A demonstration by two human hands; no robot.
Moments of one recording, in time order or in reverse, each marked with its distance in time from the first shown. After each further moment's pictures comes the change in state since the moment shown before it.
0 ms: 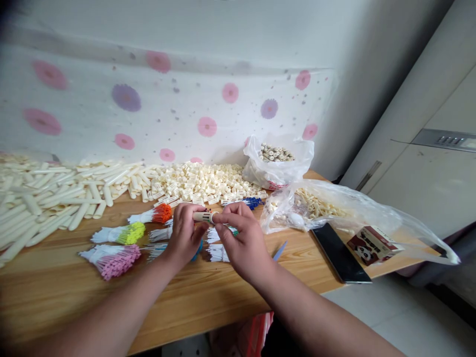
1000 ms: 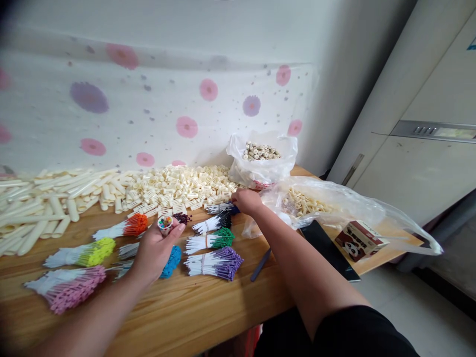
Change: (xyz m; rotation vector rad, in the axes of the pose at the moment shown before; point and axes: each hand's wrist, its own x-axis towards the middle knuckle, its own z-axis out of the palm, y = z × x) left_hand 0.002 -0.009 0.013 -0.346 -0.074 -0.533; right_hand 0.080 0.182 -0.040 -0.833 -0.507 0.189
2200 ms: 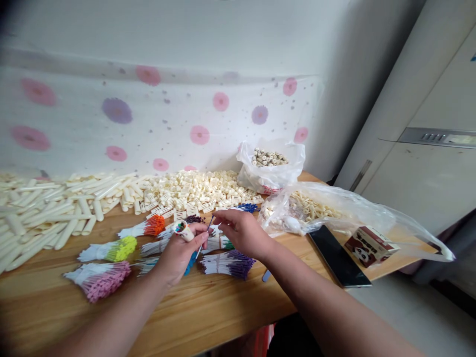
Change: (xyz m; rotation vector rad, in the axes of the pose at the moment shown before) left_hand -0.011 0.029 -0.003 -0.281 -0.288 -0.119; right_hand -0.089 -0.111 -0.046 0.779 0.158 -0.247
